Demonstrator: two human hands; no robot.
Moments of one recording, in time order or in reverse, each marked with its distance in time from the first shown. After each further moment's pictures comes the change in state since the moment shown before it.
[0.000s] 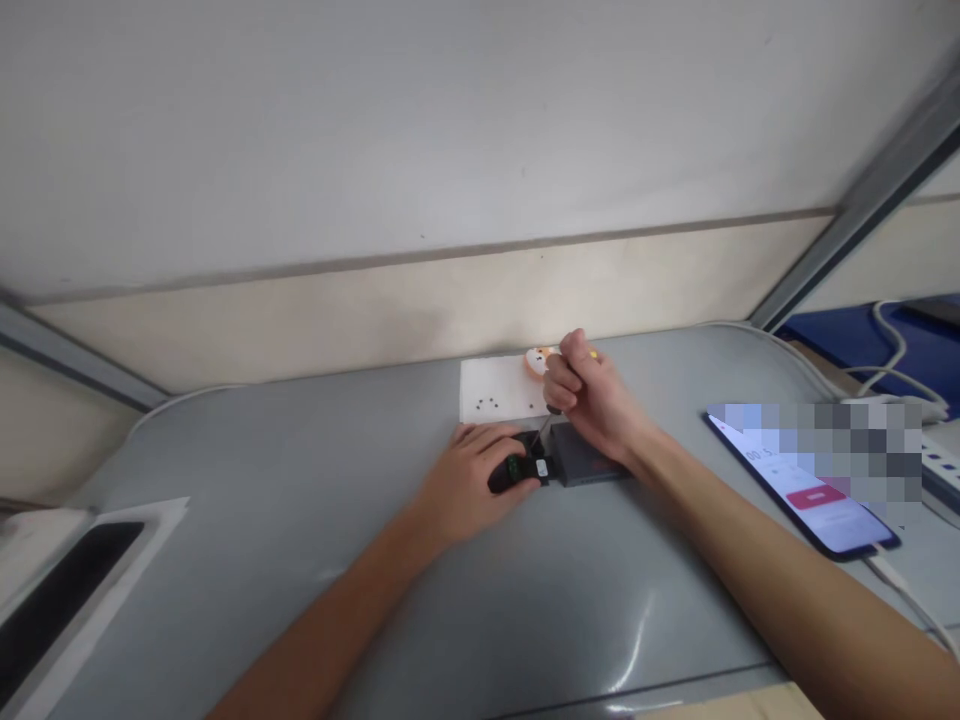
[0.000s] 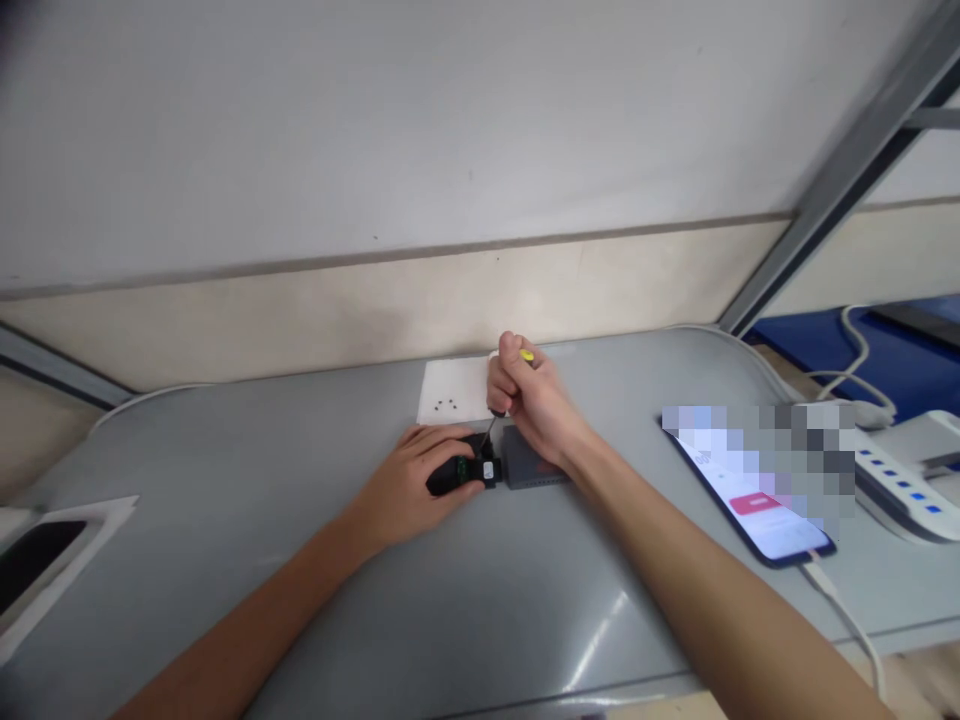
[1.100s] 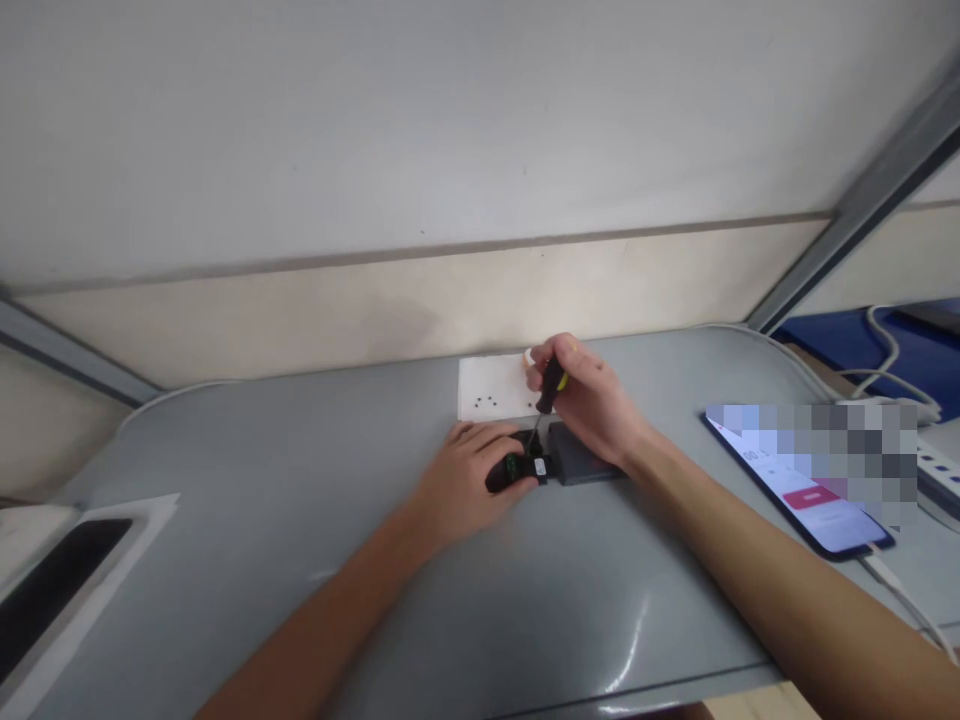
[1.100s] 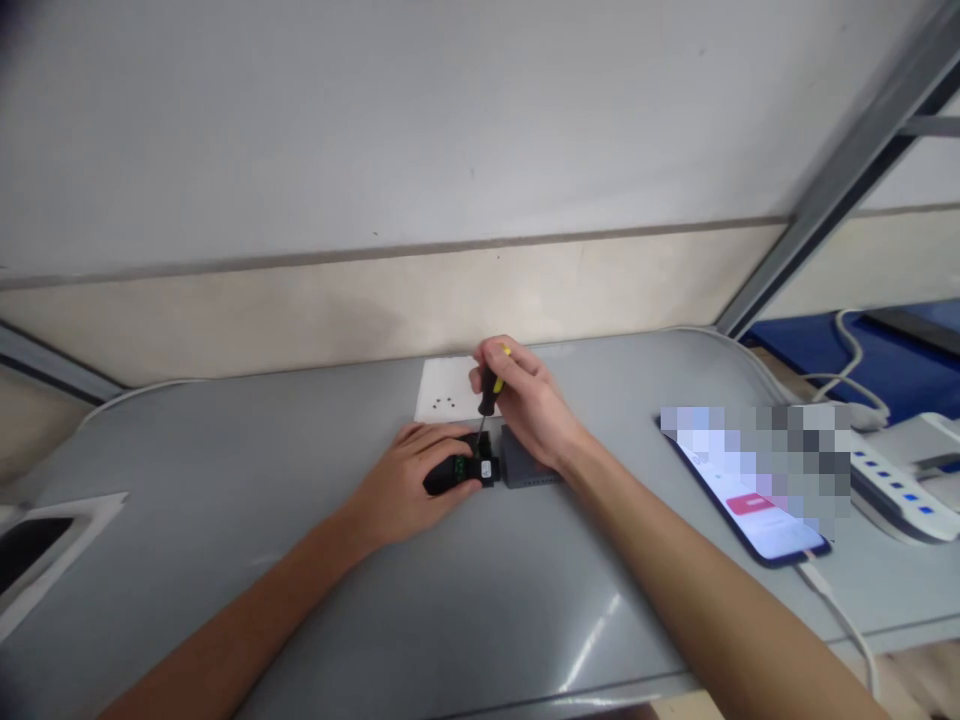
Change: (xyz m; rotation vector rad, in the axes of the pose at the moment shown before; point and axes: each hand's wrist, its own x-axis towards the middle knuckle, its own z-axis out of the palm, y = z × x) left_hand 0.001 0.002 -0.002 0.008 -0.001 0.021; right_hand 0.000 0.004 0.002 -0.072 -0.032 -0.058
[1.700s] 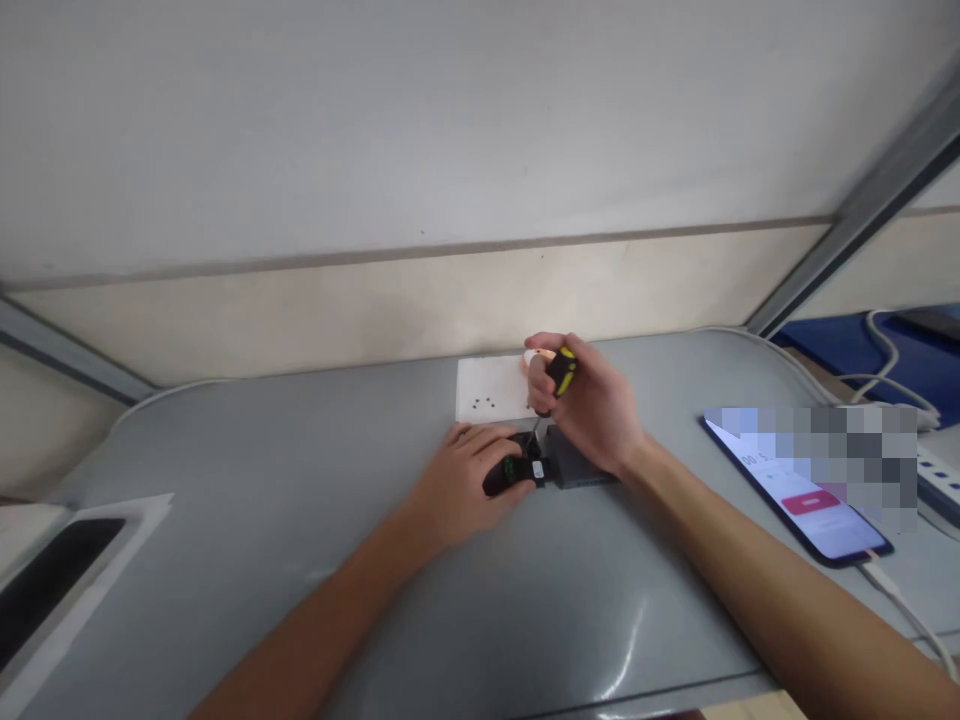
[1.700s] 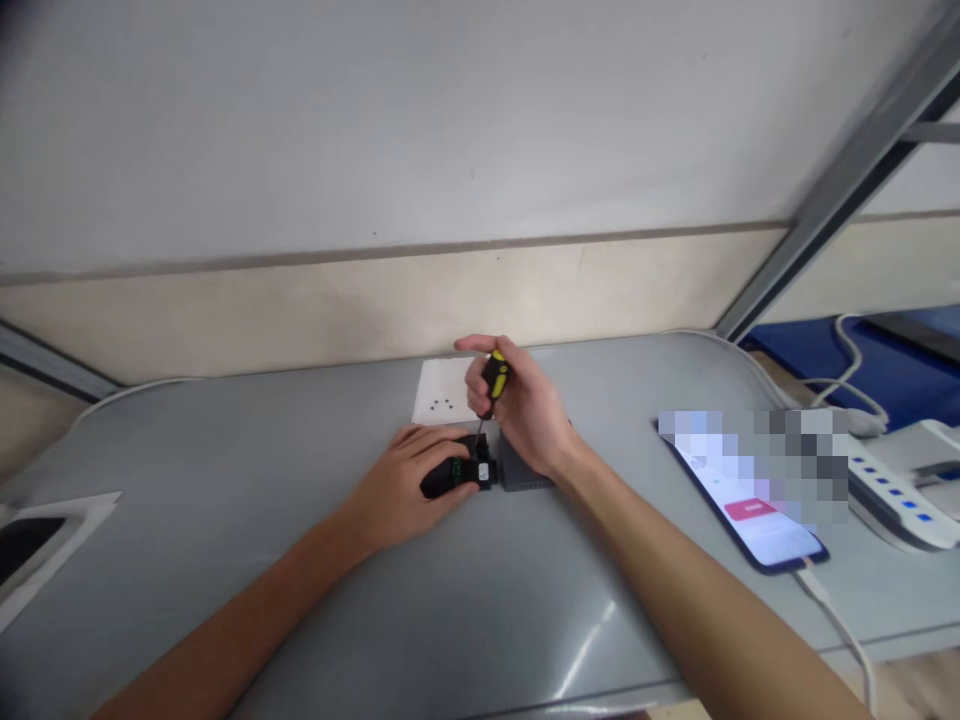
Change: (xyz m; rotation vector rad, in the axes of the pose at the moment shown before) left_hand 0.000 0.001 0.000 0.004 -0.023 -0.035; right_hand -0.005 -0.005 0.008 0.020 -0.088 0.057
